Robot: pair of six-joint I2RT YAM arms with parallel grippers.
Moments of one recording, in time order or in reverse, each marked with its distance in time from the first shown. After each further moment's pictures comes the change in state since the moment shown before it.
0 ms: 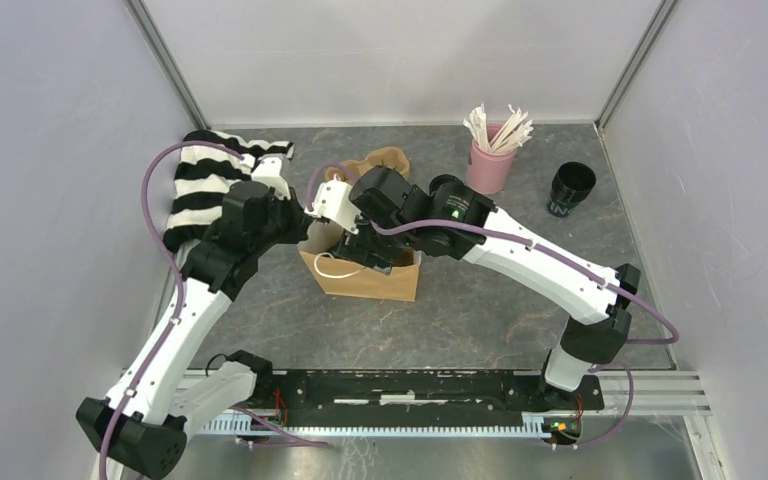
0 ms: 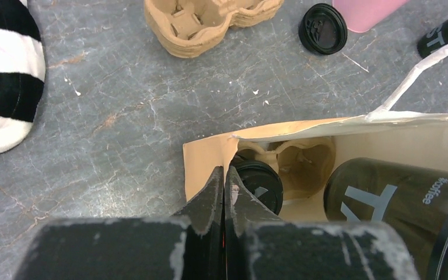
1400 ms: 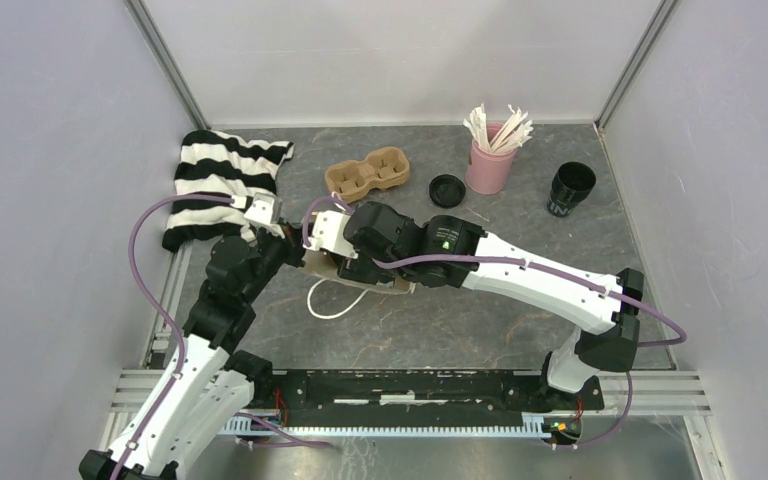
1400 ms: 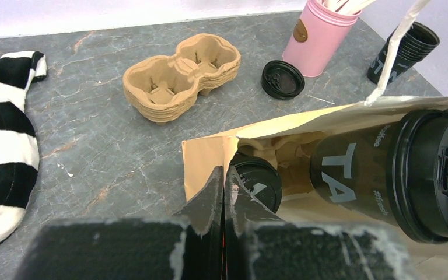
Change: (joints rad) left arm 0.000 -0.355 -0.439 0.493 0.100 0.147; right arm 0.093 -0.078 -0.238 0.154 0.198 -0.057
